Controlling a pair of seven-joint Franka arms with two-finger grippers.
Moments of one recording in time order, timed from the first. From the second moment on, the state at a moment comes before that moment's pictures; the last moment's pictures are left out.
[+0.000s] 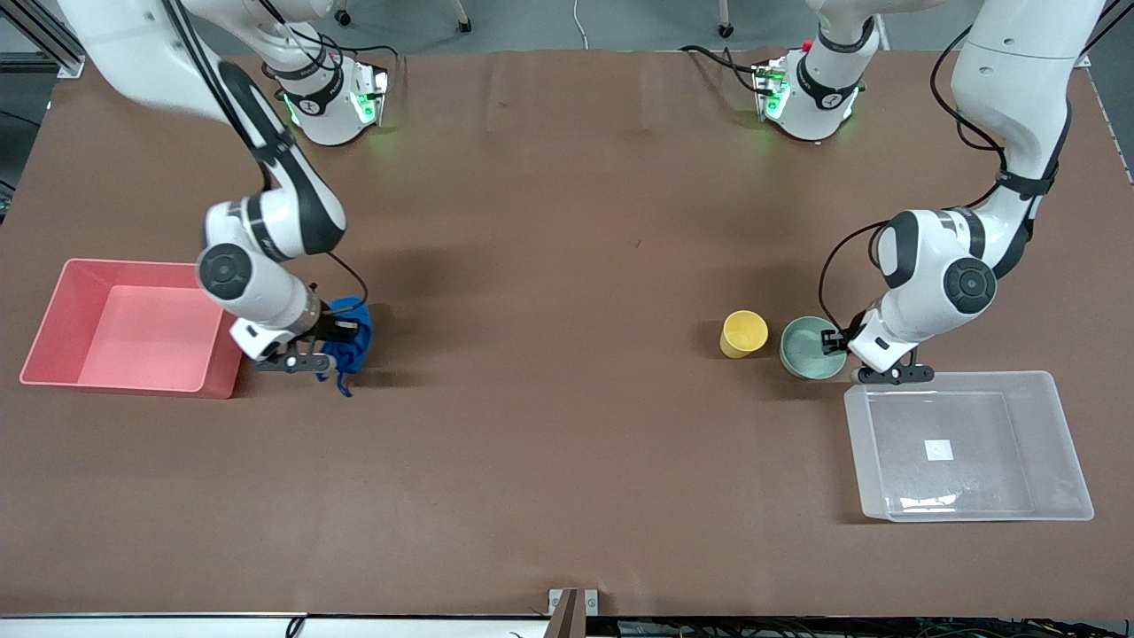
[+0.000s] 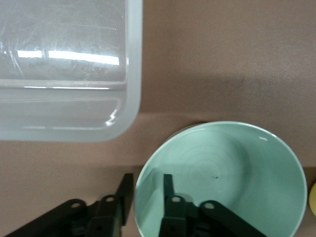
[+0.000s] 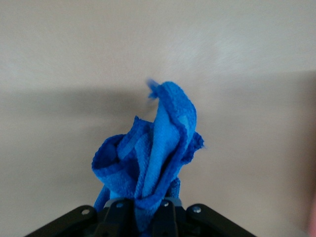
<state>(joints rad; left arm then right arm) 0.05 0.44 -0.11 -2.15 -0.02 2.54 -0.06 -0.02 0.28 0.20 -2.07 -0.09 2.24 0.27</state>
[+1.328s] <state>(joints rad) 0.16 0.48 -0.11 -1.52 -0.02 2.04 0.16 -0.10 0.35 -0.29 -2.16 -0.11 2.51 -0.35</state>
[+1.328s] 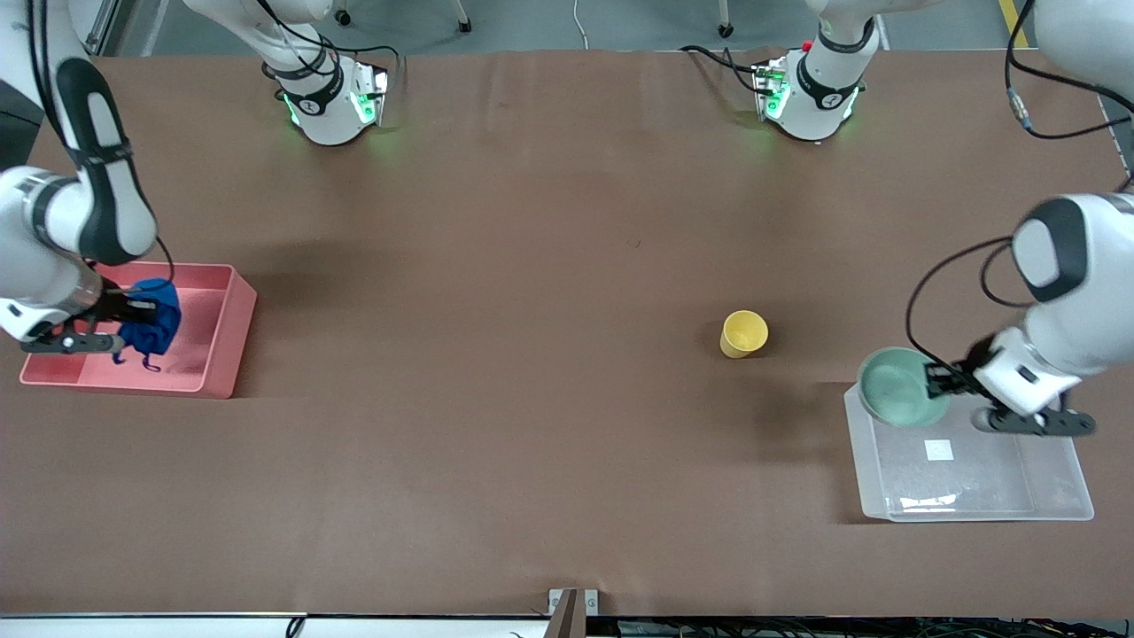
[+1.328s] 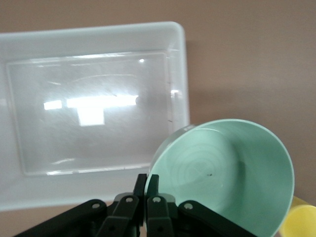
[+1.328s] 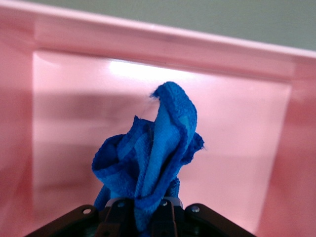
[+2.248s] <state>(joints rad) 0.18 0.85 -0.03 -1.28 -0.02 2.19 0.29 -0.08 0.10 -0.23 -1.90 0.00 1.92 -0.22</state>
